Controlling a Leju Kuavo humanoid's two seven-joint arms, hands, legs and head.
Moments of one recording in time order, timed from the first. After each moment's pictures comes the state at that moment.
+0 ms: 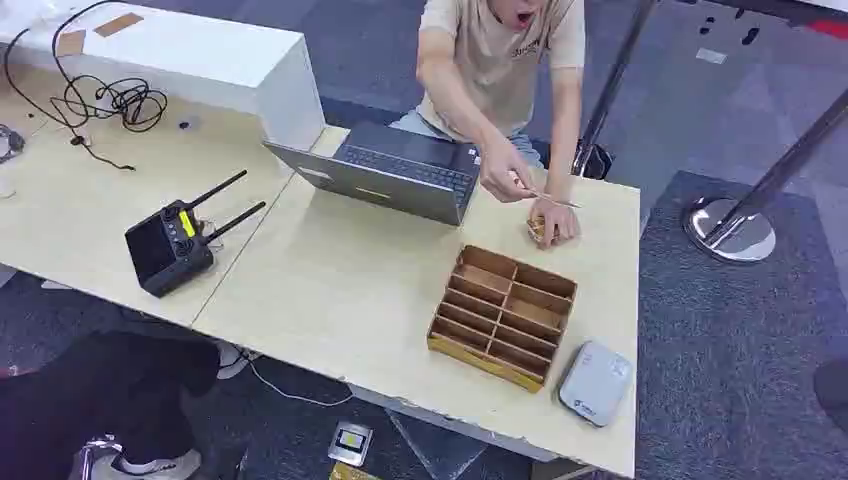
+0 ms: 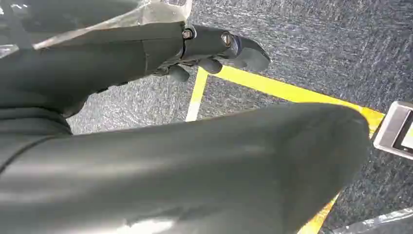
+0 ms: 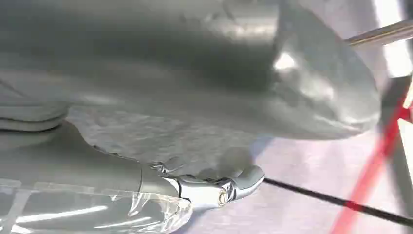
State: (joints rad) left arm -0.10 0.02 -0.76 -0.22 0.90 0.41 0.01; right arm -0.13 -0.36 -0.70 -0.84 -0.33 -0.28 -0.35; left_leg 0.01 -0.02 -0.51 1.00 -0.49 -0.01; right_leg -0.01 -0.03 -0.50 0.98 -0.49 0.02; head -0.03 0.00
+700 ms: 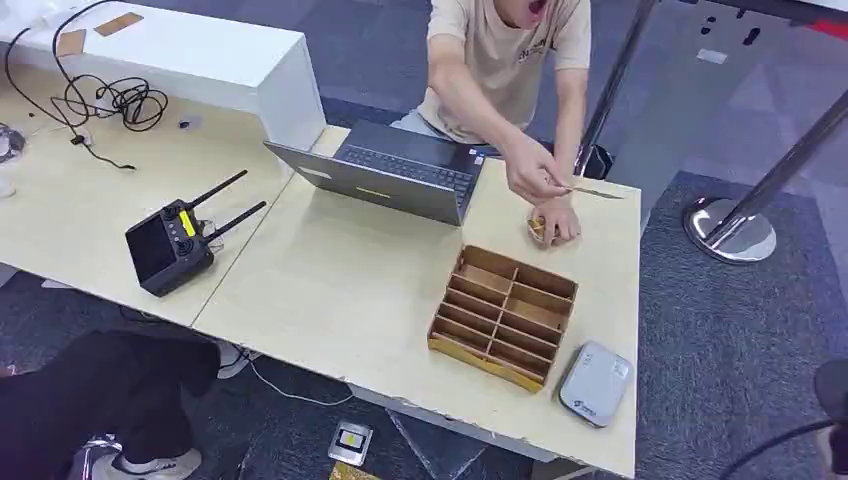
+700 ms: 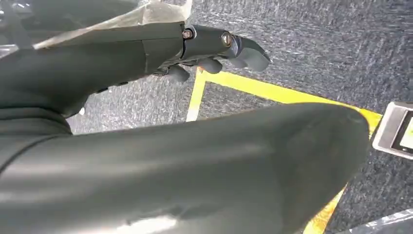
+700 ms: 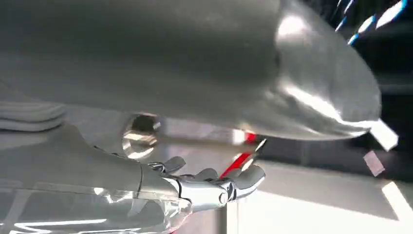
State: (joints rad) left arm -0.11 0.03 -0.80 -0.21 0.90 0.41 -0.01; right arm -0.16 -0.34 -0.38 -1.55 -0.16 -0.36 -0.23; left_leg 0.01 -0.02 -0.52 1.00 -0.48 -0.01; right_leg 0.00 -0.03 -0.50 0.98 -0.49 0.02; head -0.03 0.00
